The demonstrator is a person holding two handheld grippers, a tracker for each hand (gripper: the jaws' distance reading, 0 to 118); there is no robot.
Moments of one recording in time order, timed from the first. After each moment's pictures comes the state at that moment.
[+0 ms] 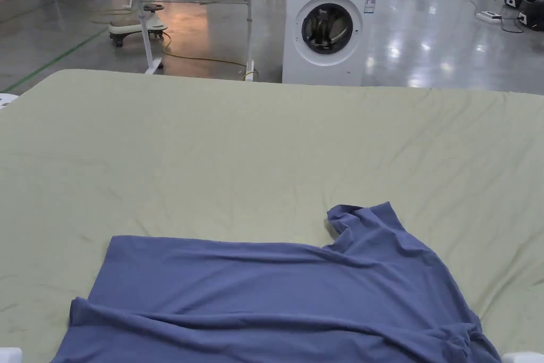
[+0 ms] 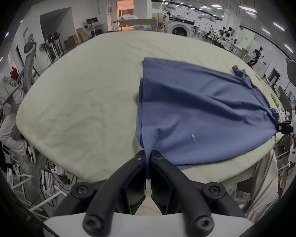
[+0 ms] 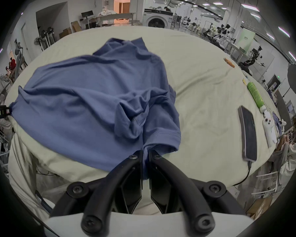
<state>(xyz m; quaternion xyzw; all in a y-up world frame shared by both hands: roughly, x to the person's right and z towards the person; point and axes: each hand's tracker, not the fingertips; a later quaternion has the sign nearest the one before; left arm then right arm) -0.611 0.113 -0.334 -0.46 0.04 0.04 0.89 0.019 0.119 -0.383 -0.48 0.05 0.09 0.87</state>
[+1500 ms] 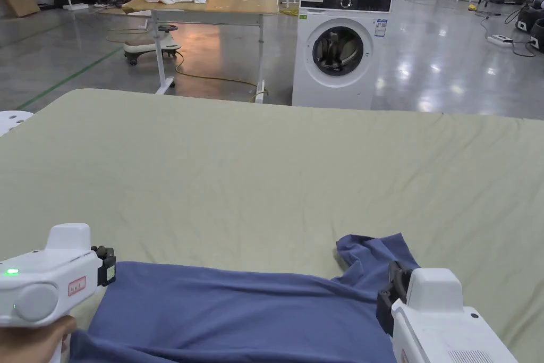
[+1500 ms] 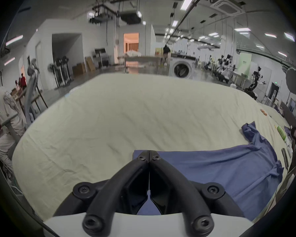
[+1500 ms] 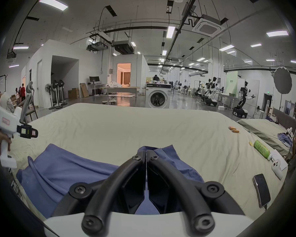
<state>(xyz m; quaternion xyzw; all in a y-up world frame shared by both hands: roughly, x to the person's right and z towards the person) -0.615 0.168 -0.522 -0.31 0.06 0.04 0.95 -0.123 0.202 -0.449 -0.15 0.05 0.04 0.99</state>
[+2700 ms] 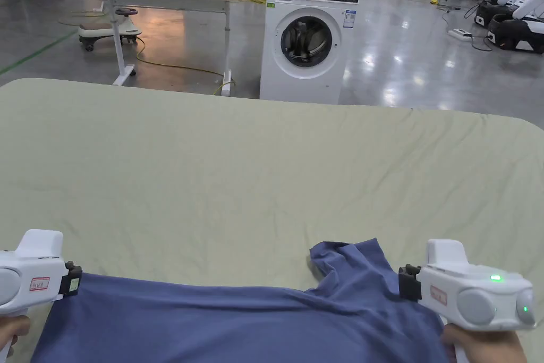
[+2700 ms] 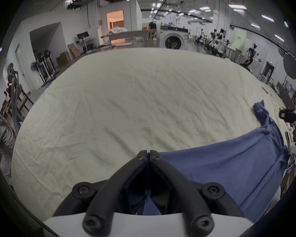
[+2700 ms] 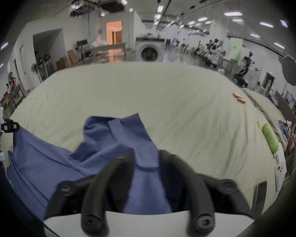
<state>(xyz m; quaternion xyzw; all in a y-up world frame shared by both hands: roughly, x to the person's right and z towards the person) -0.615 0.151 -0.581 -0.40 0.00 0.00 0.92 -0.011 0.158 -0.621 -0.39 0.04 0.04 0.92</state>
